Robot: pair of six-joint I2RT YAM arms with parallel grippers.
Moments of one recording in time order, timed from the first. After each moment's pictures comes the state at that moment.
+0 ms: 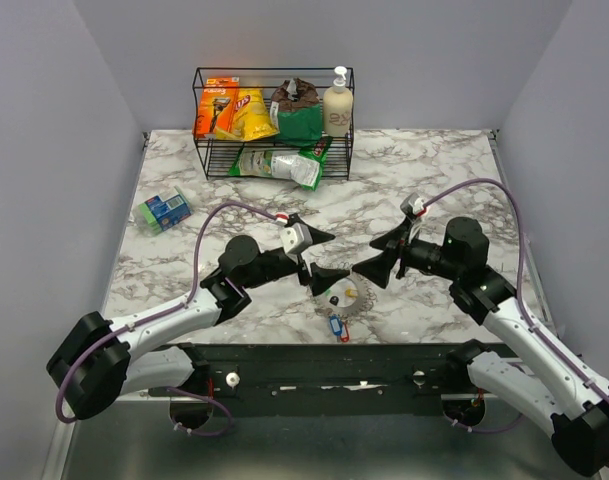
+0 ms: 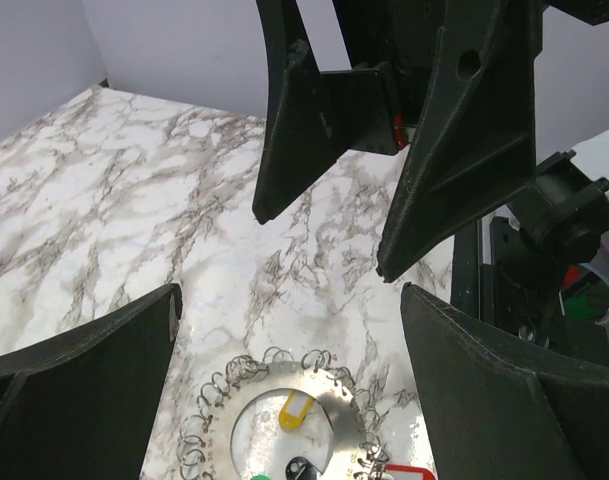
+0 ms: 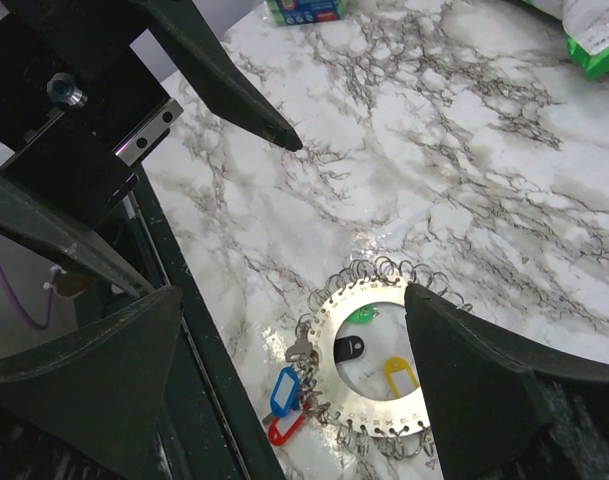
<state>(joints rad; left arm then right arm) -0.81 1.12 0.54 0.70 0.47 -0.09 0.47 0.81 0.64 -0.04 -0.61 0.21</state>
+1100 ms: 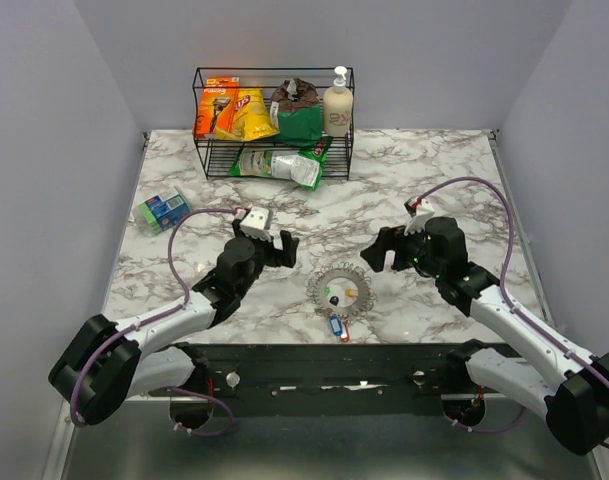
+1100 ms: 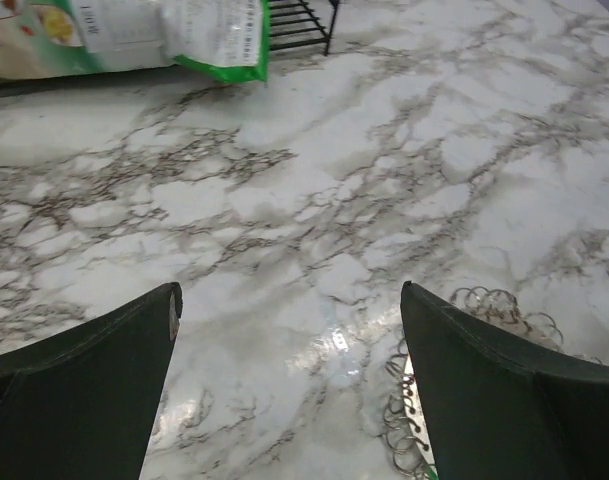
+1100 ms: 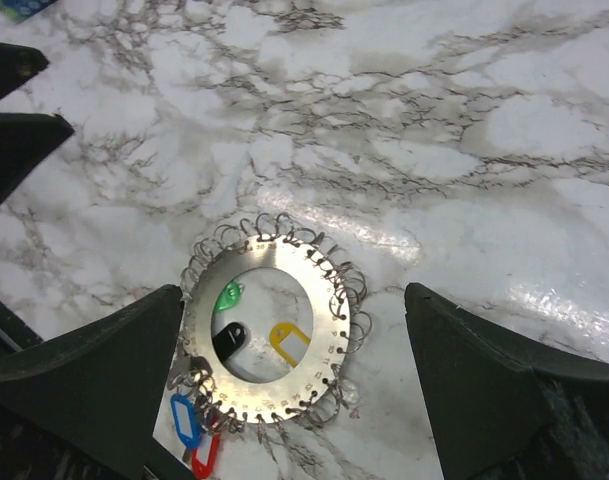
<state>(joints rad) -0.71 1.14 0.42 0.54 -0.22 -0.24 0.47 0.95 0.58 -0.07 -0.19 0.31</state>
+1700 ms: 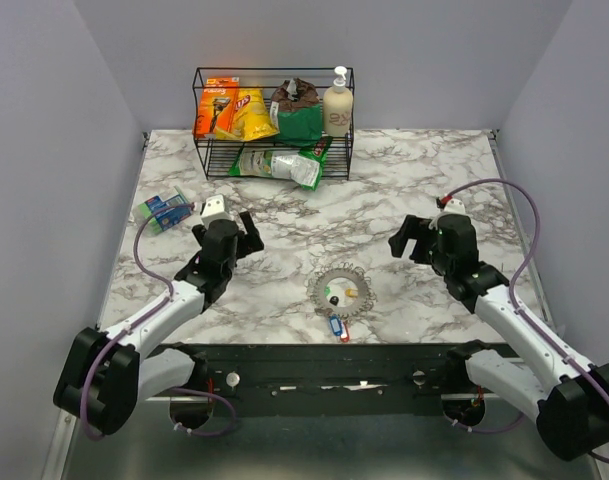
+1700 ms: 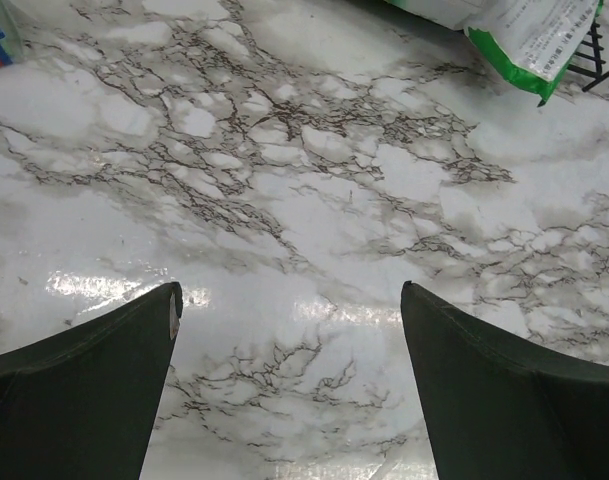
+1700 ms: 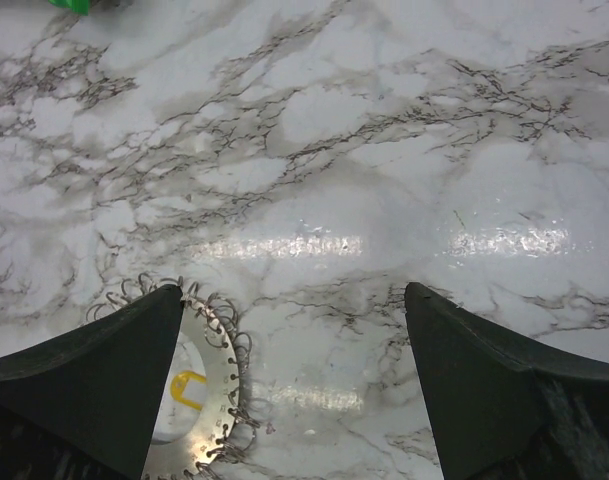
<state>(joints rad) -0.44 1.08 0.49 0.15 -0.37 -0.51 0.35 0.94 0.59 -0.18 0.10 0.40</state>
